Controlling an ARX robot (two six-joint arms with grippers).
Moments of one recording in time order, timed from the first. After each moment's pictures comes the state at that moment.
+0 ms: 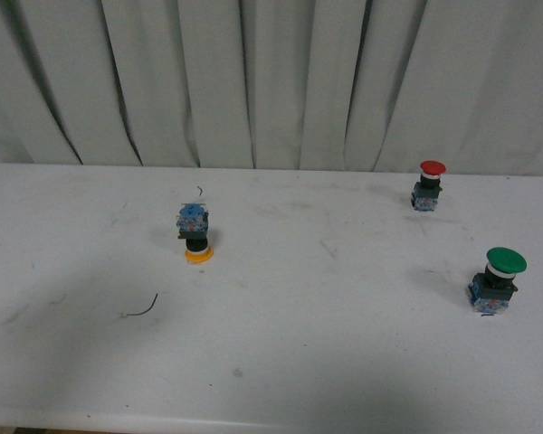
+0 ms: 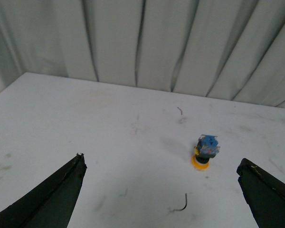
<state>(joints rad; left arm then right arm) -0.06 1.02 0.34 0.51 -0.11 -0.10 0.01 0.00 0.01 0.00 0.00 0.01</state>
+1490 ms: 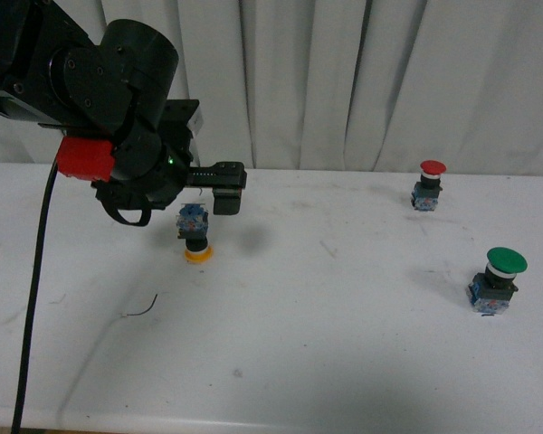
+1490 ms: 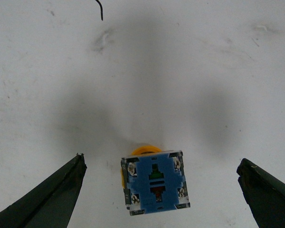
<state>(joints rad) -0.23 2.24 1.51 -0.10 -0.03 -0.10 0.01 0.00 0.01 0.00 0.00 0.01</state>
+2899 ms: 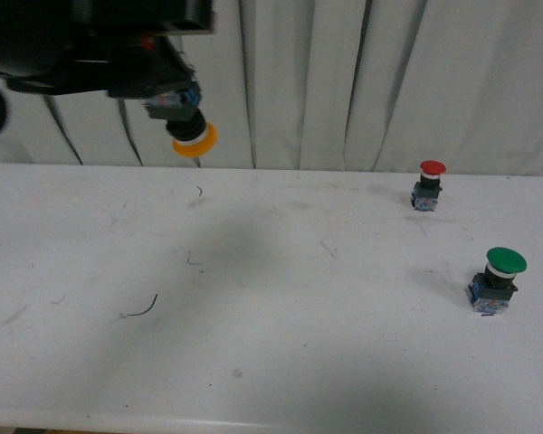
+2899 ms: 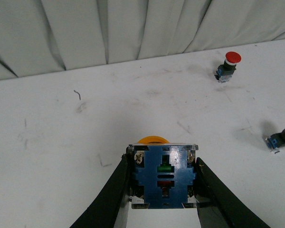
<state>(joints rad) -0.33 1.42 0.91 0.07 0.01 -0.05 0.01 0.00 0.01 0.00 0.00 0.01</state>
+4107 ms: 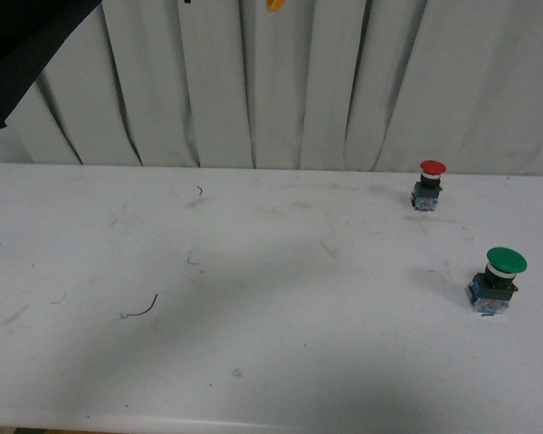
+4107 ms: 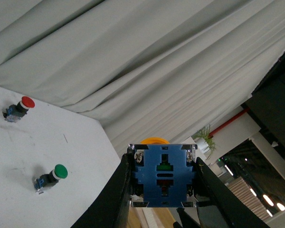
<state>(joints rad) -0.20 1.34 0.40 1.26 0.65 -1.11 0.01 0.00 0.01 0.00 0.00 0.01</state>
